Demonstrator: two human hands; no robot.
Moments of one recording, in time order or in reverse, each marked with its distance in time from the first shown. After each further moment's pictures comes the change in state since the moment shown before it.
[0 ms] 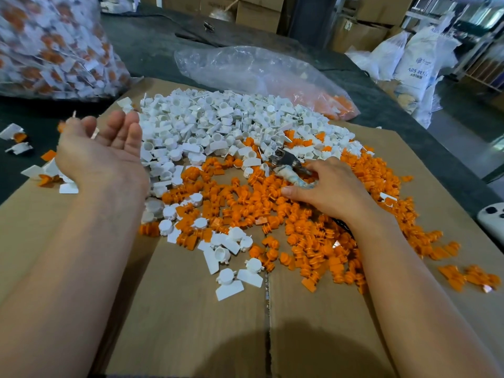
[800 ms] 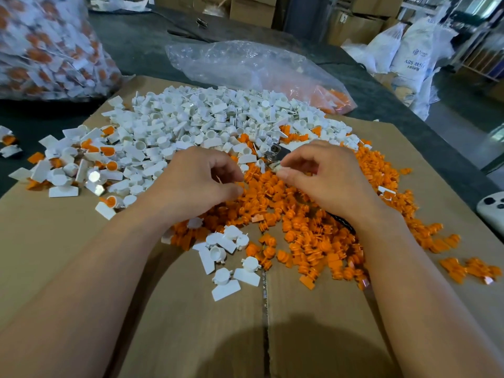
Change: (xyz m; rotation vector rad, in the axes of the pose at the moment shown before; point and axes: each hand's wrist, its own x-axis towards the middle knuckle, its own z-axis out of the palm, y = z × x) left_hand -0.095 -0.038 0.043 1.639 -0.855 0.243; right_hand -0.023 -0.019 -0.020 0.422 0.186 -0.287
